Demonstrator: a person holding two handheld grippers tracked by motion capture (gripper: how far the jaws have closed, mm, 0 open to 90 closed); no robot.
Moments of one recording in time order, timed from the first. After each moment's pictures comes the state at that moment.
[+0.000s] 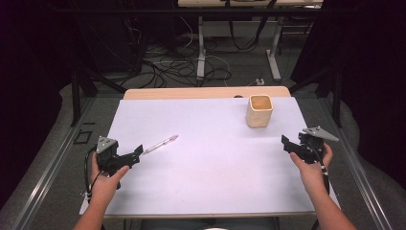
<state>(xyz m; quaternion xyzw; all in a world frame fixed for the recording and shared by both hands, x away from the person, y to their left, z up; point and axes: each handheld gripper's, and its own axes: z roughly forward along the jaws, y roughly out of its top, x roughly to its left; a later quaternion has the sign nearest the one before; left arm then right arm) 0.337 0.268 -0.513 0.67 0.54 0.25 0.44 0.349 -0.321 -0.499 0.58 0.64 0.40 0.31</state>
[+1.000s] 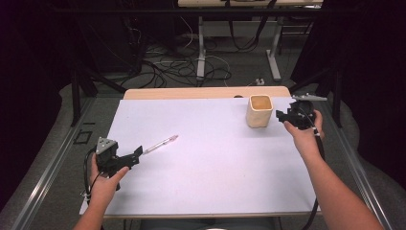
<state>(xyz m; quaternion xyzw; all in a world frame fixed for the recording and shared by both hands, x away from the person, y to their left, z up) 0.334 0.269 -0.514 0.67 0.54 0.25 0.44 0.428 -0.303 -0.445 0.57 0.67 0.37 0.28</state>
